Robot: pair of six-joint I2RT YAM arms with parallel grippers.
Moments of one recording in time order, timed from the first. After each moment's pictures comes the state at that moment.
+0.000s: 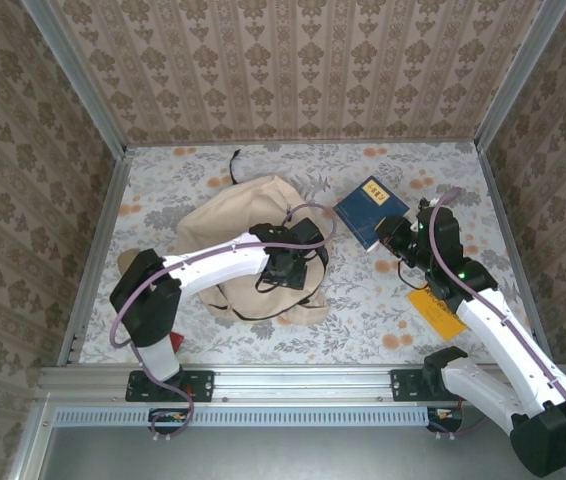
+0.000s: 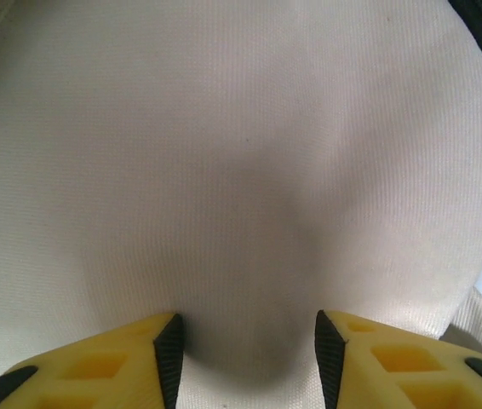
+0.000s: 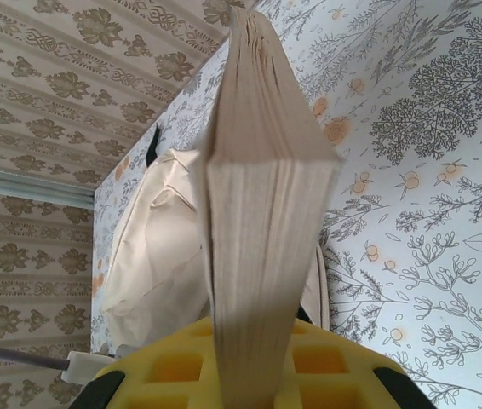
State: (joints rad) left arm -0.99 1.75 1.30 -0.90 -0.12 -0.68; right arm 0.29 0.89 0.76 -0.38 -0.07 0.94
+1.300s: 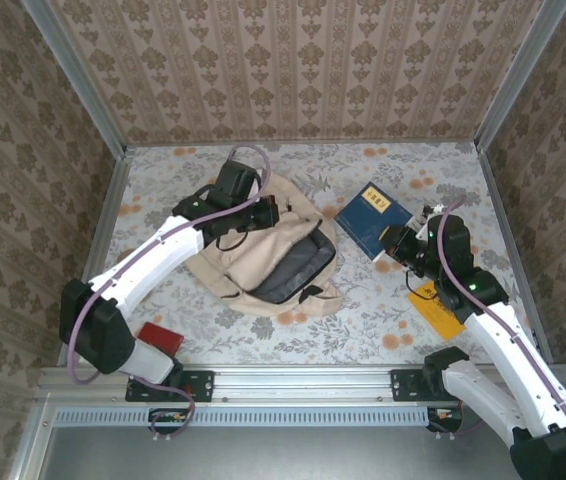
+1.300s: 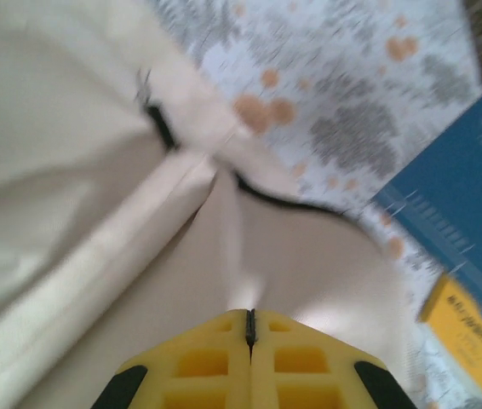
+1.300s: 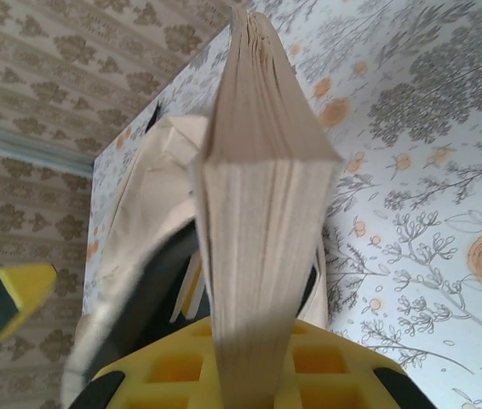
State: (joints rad) left arm -0.65 1.46 1.29 -0.56 0.17 -0.58; right arm 0.26 0.80 0.75 -0.48 -0.17 0.85
